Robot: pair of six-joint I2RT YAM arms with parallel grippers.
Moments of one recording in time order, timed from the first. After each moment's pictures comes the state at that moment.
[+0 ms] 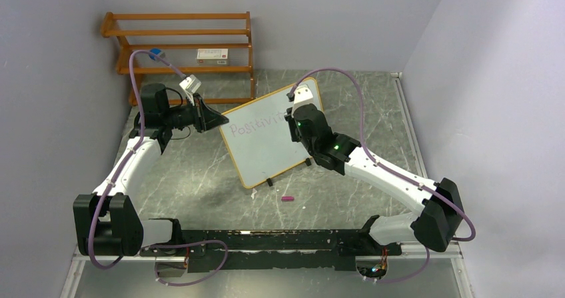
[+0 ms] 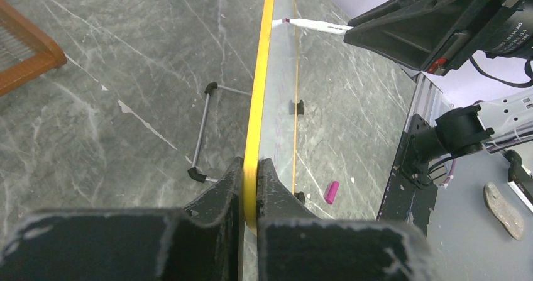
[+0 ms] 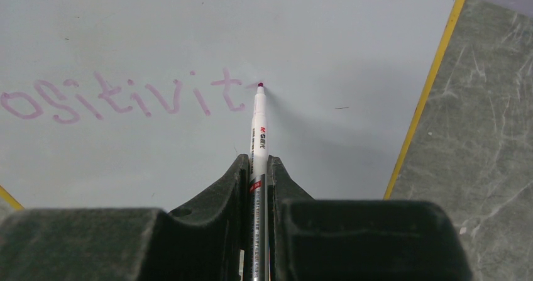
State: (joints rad) left arm -0.03 1.27 0.90 -0.04 1.03 -0.12; right arm 0.84 1.31 1.05 -0.19 0.46 0.13
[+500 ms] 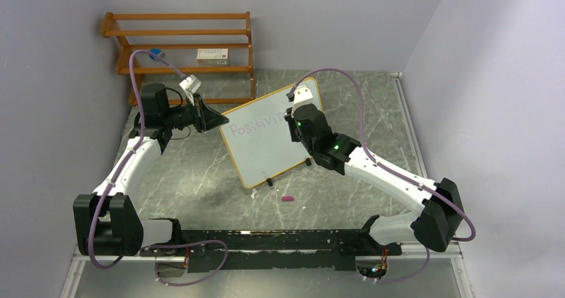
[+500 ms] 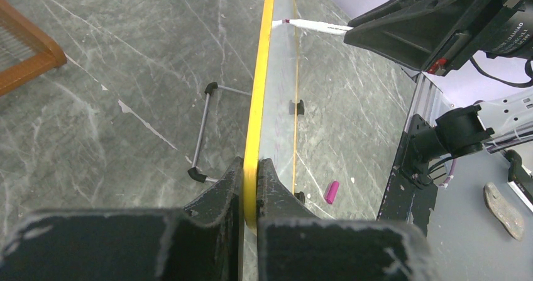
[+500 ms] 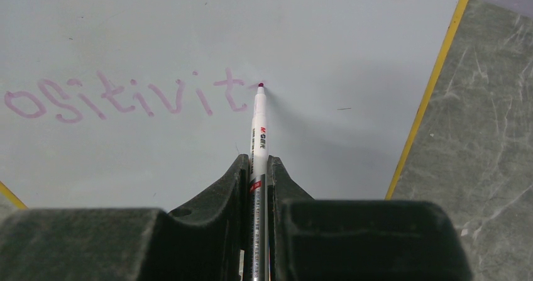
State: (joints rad) left arm -0.03 1.27 0.90 -0.04 1.03 -0.12; right arm 0.84 1.31 1.05 -0.19 0.45 0.13
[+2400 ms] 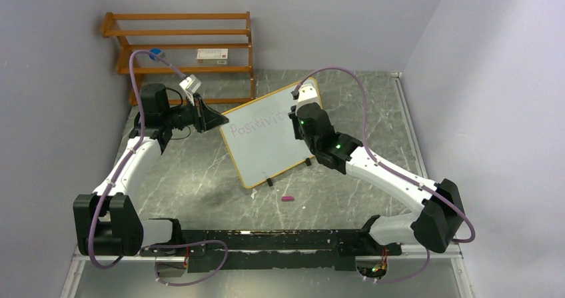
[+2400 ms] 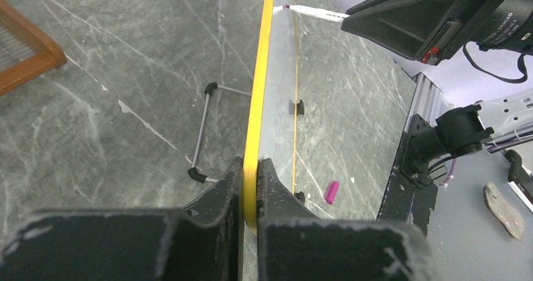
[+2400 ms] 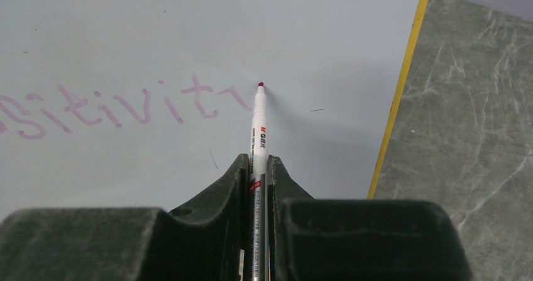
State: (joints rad) left arm -0.03 1.27 0.90 -0.04 1.03 -0.12; right arm 0.81 1.31 1.03 -0.16 0.49 0.12
